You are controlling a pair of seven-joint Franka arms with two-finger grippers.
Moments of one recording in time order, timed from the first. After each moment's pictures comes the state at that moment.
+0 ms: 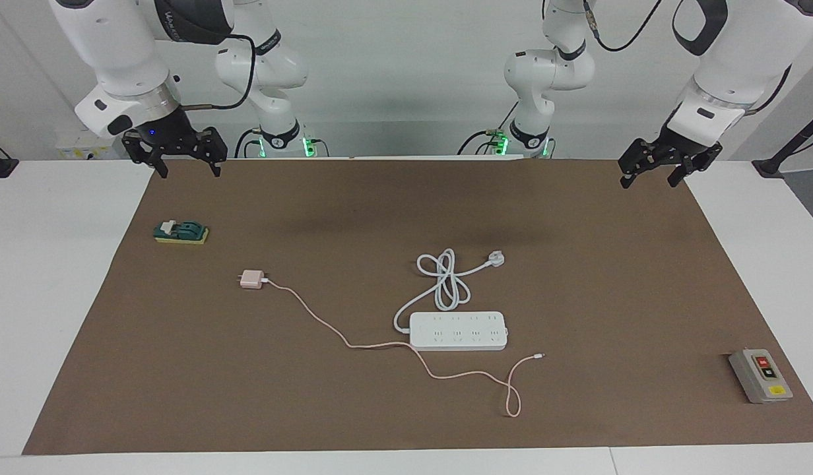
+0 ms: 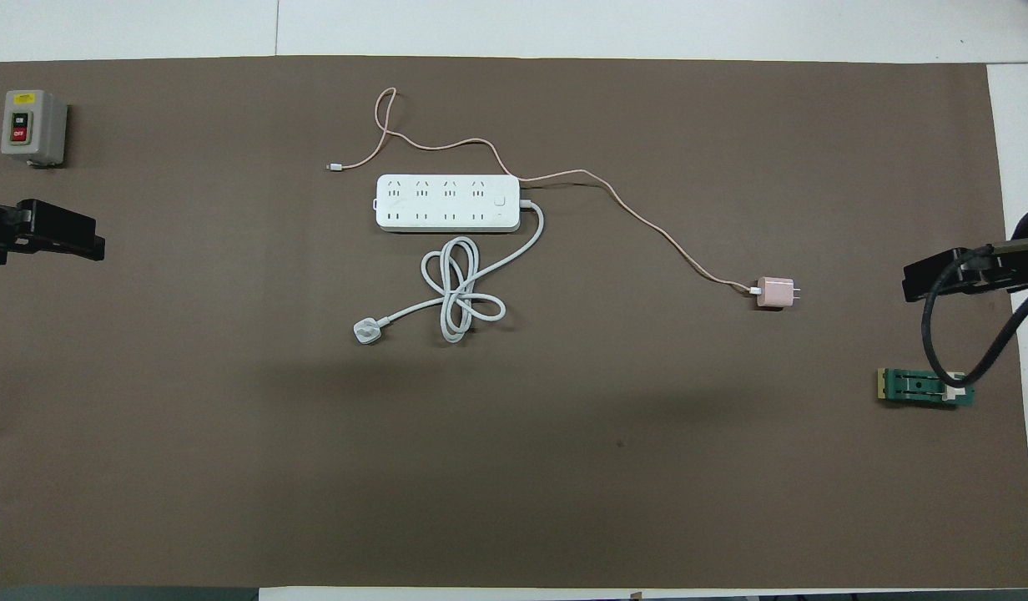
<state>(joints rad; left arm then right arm) -0.10 0.02 0.05 -1.54 -0.01 1.54 -0.01 -0.05 -0.05 0.05 -1.65 -0.06 1.51 -0.05</state>
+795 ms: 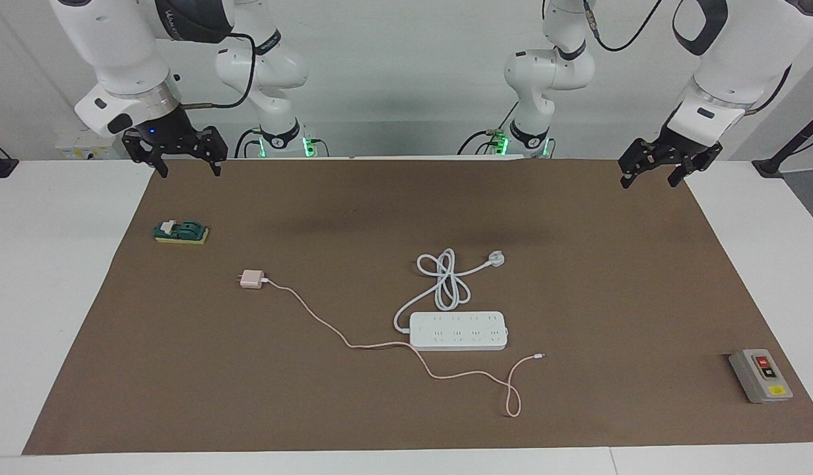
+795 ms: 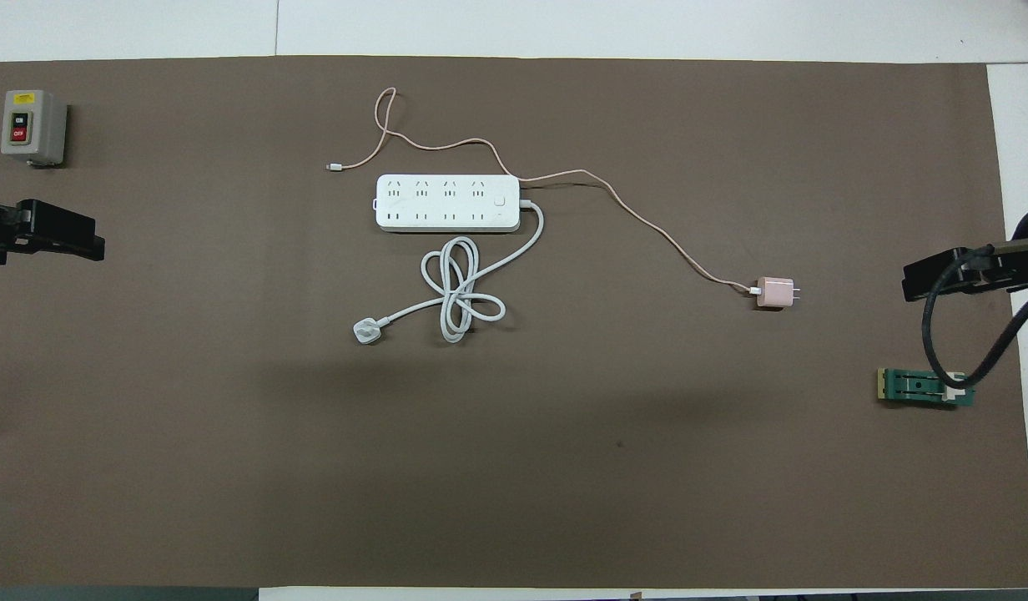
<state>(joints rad) -0.10 0.02 0.05 -1.54 -0.01 1.54 -0.01 -0.05 -0.05 0.05 -1.65 -0.03 1.52 -0.04</state>
